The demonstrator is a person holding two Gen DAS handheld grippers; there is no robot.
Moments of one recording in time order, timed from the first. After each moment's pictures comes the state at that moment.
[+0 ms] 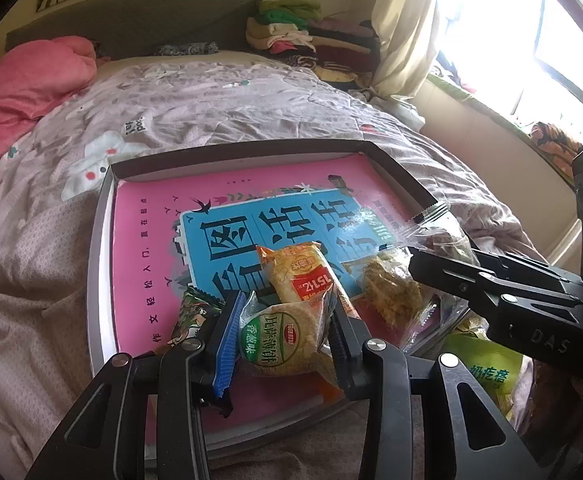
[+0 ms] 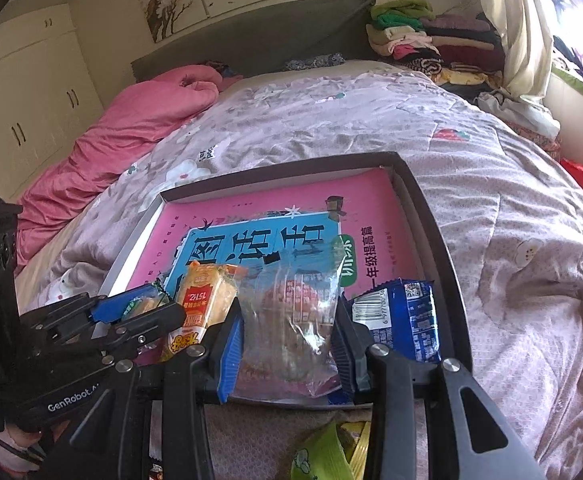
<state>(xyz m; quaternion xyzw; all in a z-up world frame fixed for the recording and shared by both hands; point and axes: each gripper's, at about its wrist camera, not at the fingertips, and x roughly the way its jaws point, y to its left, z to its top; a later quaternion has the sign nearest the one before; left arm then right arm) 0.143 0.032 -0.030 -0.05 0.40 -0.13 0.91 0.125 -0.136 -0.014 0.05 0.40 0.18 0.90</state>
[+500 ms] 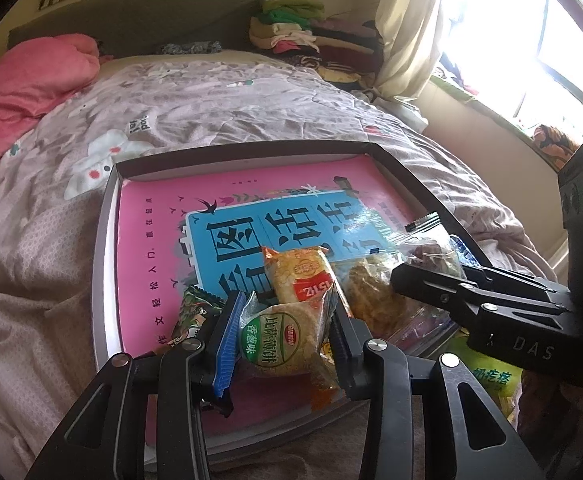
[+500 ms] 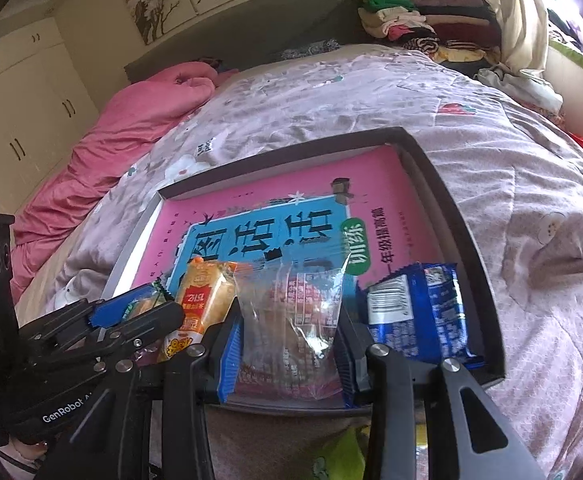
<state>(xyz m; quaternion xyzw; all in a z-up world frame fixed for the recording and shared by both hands) 0.145 0.035 -0.031 -0.05 0.40 -0.13 0.91 0.135 -0.131 -0.028 0.08 0.42 0.19 0.88</state>
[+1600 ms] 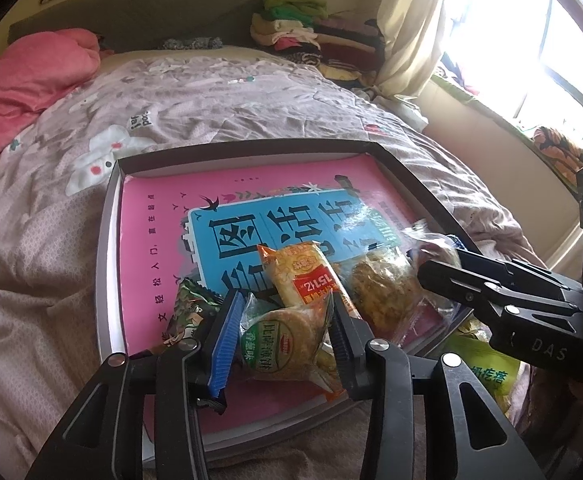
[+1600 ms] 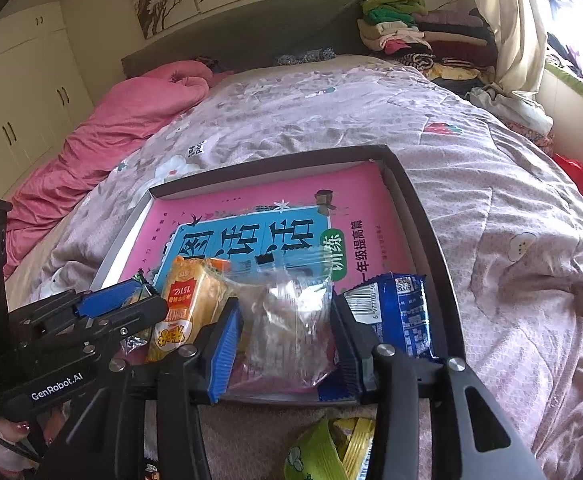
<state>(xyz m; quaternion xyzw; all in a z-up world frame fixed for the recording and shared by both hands) 0.145 0.038 -0.031 -0.06 0.40 -0.13 0.90 0.126 -0.136 -0.015 0.04 0.41 0.16 0.89</state>
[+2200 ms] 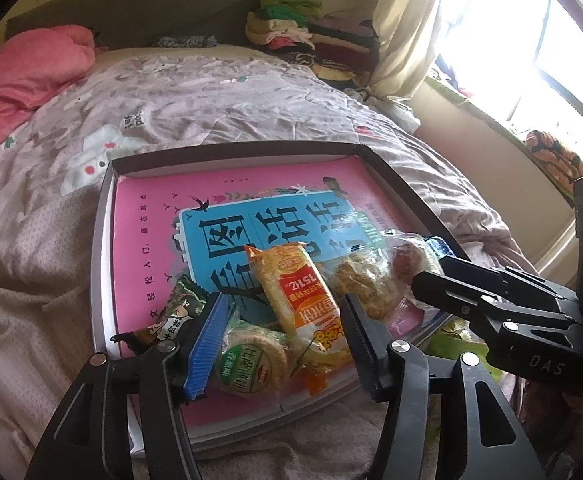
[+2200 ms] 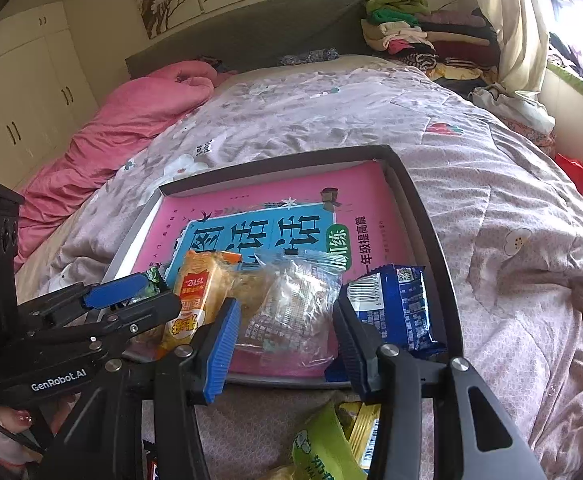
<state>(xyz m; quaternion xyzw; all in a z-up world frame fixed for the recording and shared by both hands) 0.140 0.036 -0.023 -0.07 0.40 -0.14 0.90 0.114 -0.136 -0.008 0.05 0.41 0.17 0.89</state>
